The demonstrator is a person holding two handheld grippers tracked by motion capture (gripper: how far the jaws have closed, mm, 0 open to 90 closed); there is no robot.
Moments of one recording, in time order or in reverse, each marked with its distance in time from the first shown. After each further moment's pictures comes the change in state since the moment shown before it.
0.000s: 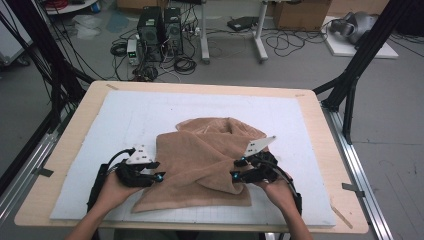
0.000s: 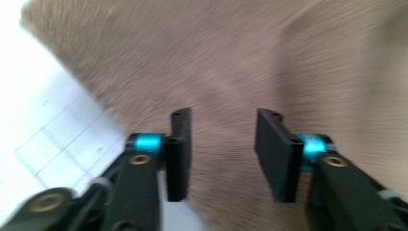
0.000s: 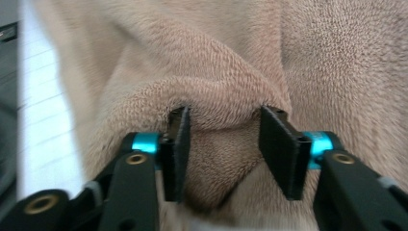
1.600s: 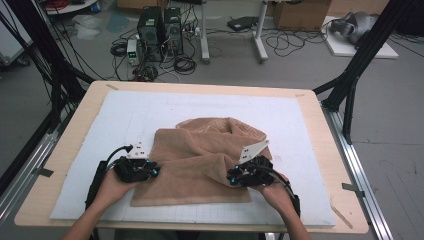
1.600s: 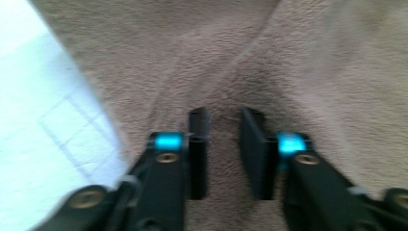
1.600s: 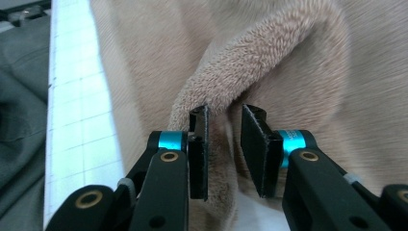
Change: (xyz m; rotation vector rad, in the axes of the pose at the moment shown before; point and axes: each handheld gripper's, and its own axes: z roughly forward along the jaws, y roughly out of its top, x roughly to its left) left arm 0.014 -0.008 -0.007 -0.007 -0.029 -0.042; right arm 0.014 -0.004 0.007 0.037 0.091 -0.073
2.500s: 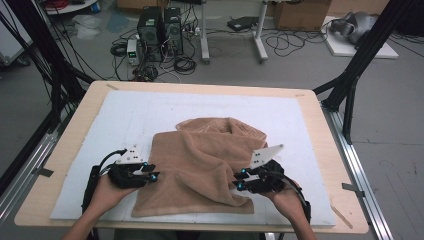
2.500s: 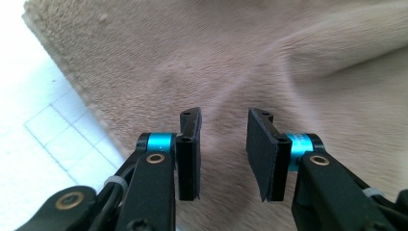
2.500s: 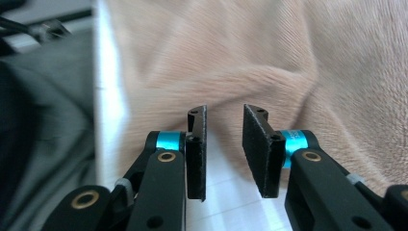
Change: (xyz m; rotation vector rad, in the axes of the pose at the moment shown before) left arm -0.007 -0.004 -0.011 -0.051 -0.029 -0.014; right arm 0.016 0.000 -0.032 -0.047 -0.004 -0.008
